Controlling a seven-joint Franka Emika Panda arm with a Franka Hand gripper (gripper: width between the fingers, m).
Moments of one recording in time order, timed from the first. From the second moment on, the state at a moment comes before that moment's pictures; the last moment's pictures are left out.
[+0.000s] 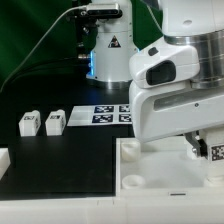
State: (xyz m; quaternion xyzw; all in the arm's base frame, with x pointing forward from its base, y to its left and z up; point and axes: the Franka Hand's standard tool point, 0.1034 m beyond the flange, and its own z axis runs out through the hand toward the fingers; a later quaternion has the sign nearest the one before) arm 0.624 0.115 0.072 -0.99 -0.01 0.03 0.10
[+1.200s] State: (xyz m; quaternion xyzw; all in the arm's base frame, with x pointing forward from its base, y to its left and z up) arm 0.630 0.115 0.068 -0.75 0.65 0.11 0.08
